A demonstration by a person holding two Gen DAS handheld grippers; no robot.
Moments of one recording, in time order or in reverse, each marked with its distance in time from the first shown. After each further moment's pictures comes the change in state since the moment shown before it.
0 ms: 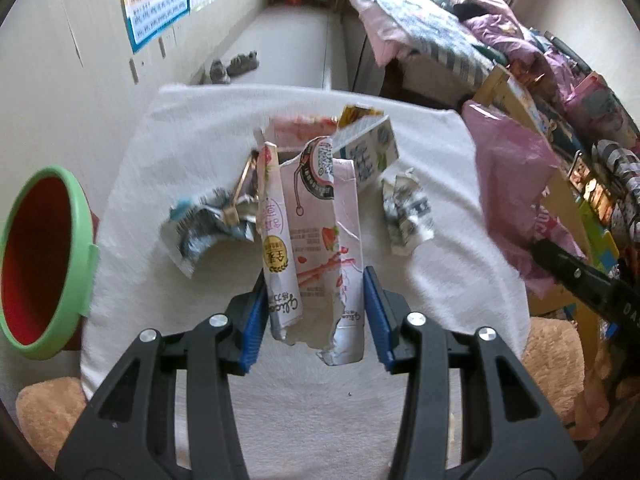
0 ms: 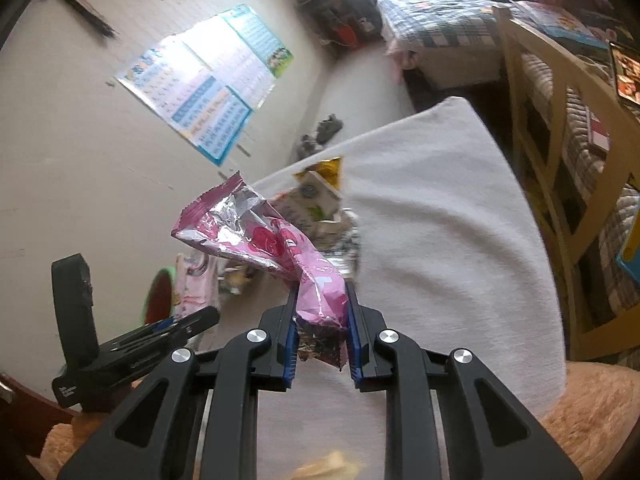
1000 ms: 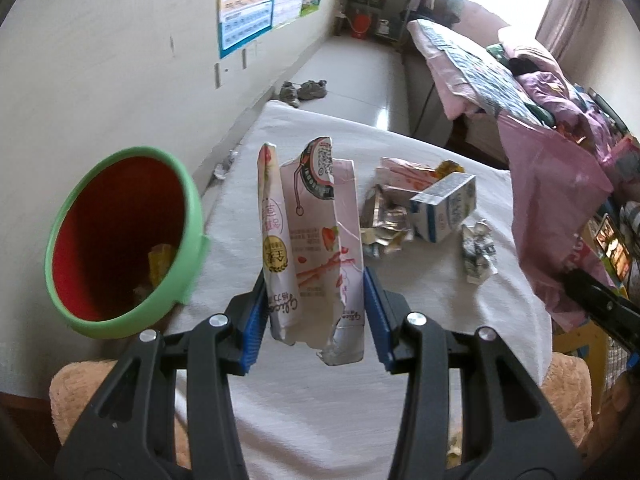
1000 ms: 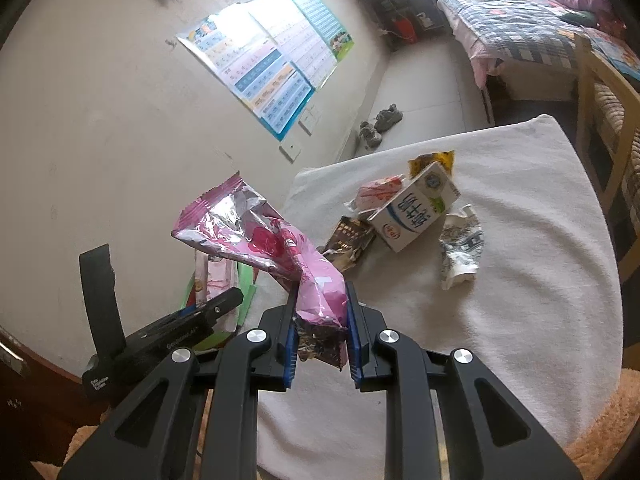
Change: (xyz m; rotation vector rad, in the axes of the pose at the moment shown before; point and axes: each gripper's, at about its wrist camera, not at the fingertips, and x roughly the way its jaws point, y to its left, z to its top) left arm -0.049 0.087 -0.016 -0.174 -0.107 0.125; right arm 0.020 0.097 -0.009 -0.133 0.064 0.098
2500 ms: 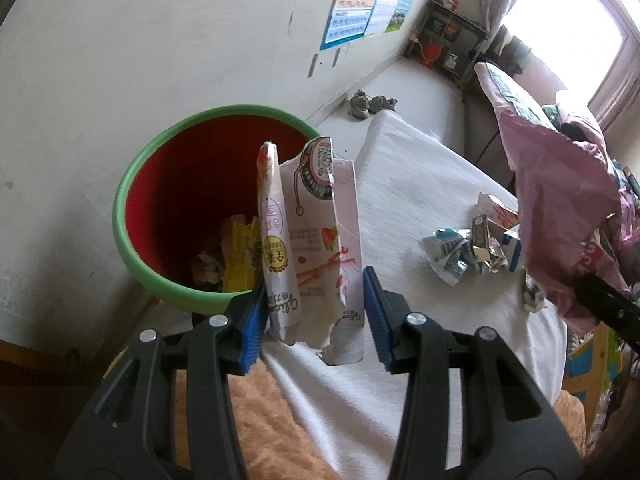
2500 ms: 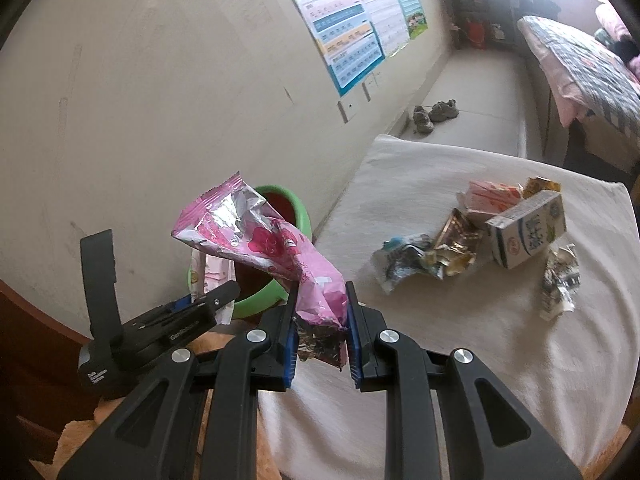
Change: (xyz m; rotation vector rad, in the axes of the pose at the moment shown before) left arm -0.020 0.132 -0.029 -0.257 -0.036 0.061; right arm 0.085 0.125 -0.009 -0.286 0.138 -0.039
